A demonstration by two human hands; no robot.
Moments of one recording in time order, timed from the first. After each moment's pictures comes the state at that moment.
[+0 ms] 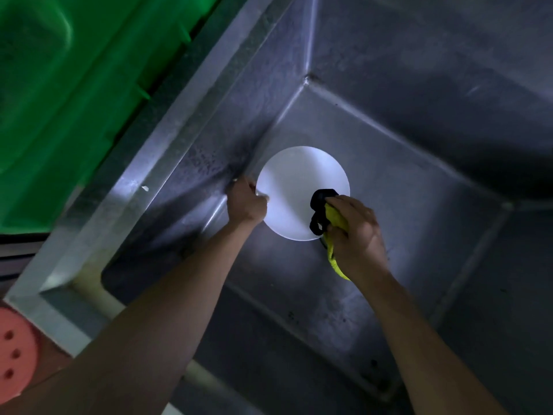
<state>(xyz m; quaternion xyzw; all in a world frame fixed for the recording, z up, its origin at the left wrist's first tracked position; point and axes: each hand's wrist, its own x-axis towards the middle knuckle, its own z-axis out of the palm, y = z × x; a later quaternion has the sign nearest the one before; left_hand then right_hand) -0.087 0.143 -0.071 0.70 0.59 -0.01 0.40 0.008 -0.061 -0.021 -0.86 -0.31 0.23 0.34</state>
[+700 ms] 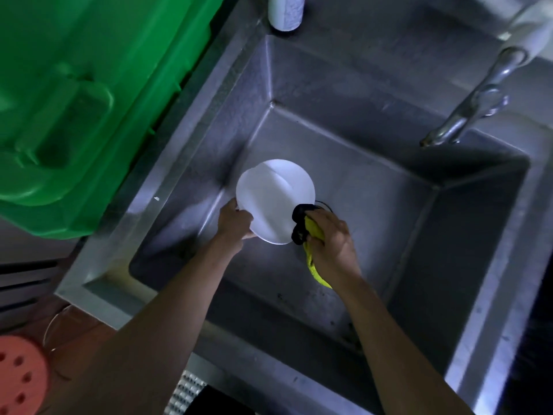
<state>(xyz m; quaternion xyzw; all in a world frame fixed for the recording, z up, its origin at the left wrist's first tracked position) -0.105 0.099 0.036 0.45 0.60 0.01 0.66 -0.023 -0.096 0.061 -0.86 -0.27 0.26 0.34</state>
